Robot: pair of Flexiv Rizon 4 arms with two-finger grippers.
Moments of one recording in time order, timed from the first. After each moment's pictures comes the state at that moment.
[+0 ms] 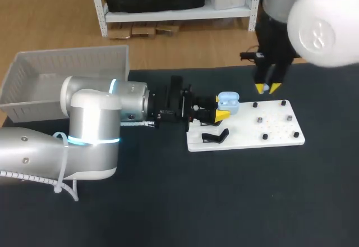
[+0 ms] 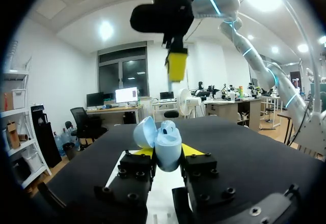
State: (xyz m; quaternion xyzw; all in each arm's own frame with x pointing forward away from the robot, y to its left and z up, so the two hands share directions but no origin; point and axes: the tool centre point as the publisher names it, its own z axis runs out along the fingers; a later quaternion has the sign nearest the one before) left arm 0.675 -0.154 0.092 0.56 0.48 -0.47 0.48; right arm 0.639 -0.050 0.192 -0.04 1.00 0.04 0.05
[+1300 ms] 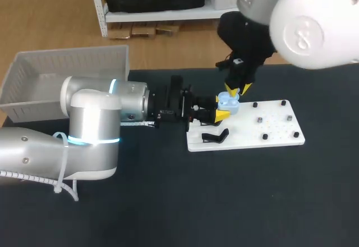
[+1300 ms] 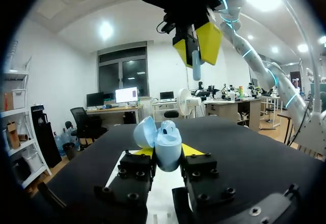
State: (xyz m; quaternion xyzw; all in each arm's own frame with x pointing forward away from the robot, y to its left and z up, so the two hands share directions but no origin) left arm 0.675 -0.154 0.092 0.56 0.48 -0.47 0.48; right arm 0.627 0.004 0.193 -0.27 0.96 0.06 0.06
